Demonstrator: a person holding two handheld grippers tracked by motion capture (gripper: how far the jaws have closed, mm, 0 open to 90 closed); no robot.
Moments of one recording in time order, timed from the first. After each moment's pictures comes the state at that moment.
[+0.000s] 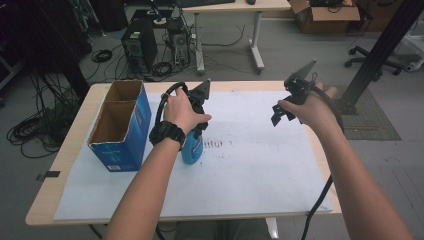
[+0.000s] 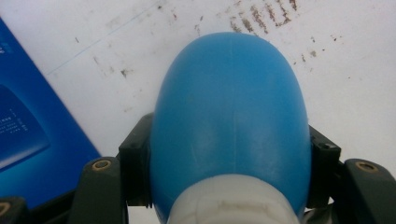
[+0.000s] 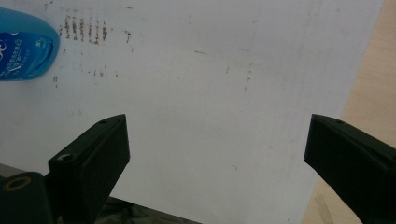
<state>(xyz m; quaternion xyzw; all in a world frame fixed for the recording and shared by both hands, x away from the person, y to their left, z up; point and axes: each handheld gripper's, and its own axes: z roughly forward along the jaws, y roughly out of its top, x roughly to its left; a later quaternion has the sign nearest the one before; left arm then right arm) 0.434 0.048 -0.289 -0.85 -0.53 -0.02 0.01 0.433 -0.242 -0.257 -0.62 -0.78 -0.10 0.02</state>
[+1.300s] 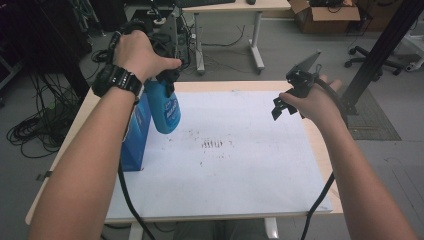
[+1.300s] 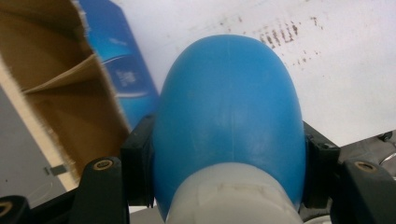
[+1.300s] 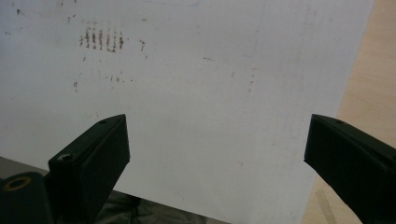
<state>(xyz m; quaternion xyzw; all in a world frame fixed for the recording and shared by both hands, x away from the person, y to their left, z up) 0.434 0.123 -0.125 -0.81 -0.58 -0.03 -0.02 0.428 -0.239 -0.231 -0.62 -0.77 -0.11 0.02</state>
